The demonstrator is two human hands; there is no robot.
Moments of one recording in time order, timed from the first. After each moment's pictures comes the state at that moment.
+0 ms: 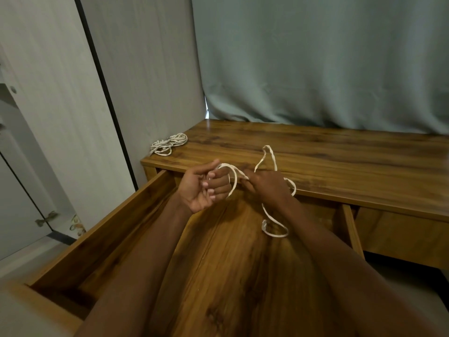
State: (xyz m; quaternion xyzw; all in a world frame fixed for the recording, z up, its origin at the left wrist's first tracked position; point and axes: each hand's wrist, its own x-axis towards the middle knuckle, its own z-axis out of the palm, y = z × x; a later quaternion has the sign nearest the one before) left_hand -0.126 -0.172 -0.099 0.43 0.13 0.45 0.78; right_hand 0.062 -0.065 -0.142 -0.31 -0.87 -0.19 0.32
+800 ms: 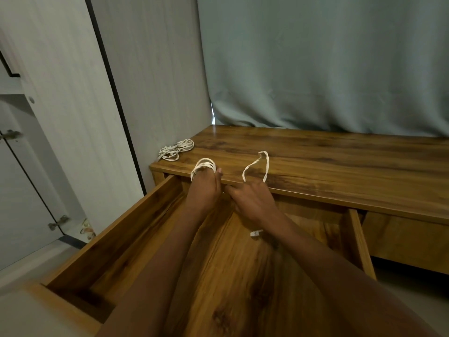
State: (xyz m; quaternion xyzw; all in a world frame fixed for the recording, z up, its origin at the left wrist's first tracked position) left_hand -0.133 -0.150 -0.129 0.62 0.66 0.42 -0.09; right_hand 0.021 -0.116 -0.139 -0.30 -0.89 -0.25 0.25
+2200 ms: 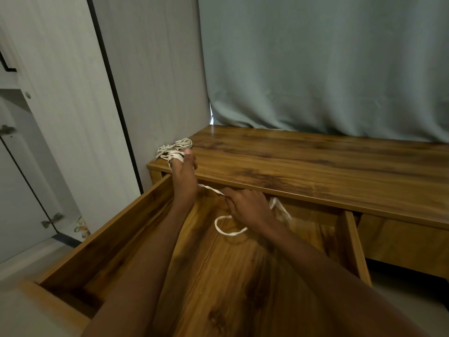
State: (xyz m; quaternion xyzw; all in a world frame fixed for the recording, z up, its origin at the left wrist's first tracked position) left_hand -0.138 -0.170 -0.094 0.33 0.52 0.76 0.18; right_hand 0.022 -0.120 -0.157 -0.33 -0.89 -0.10 0.29
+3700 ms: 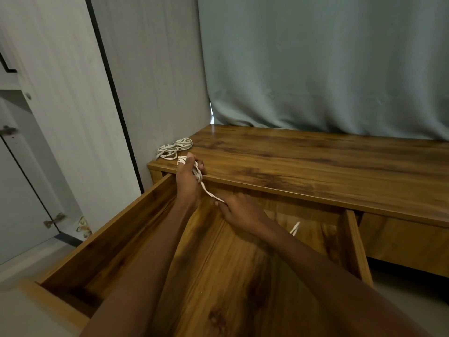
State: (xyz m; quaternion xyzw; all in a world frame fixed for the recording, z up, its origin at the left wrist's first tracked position) left_hand -0.140 -0.159 -0.098 0.28 0.41 0.79 0.35; right_hand 0.013 -0.131 -0.158 -0.30 -0.91 0.06 0.28
